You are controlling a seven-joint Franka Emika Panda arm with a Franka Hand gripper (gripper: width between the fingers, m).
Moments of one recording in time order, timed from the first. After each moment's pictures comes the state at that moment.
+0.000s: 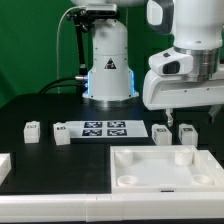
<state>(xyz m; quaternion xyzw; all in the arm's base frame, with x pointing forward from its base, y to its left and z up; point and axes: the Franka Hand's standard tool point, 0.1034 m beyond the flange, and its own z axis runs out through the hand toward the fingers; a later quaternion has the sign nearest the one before) 0.418 0.157 0.048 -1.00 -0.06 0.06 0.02</state>
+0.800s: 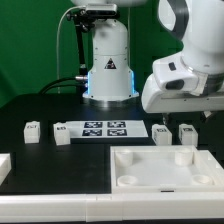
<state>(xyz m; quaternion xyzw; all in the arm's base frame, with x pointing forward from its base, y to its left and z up) 0.393 0.153 0.049 -0.95 -0.04 0.31 -0.03</state>
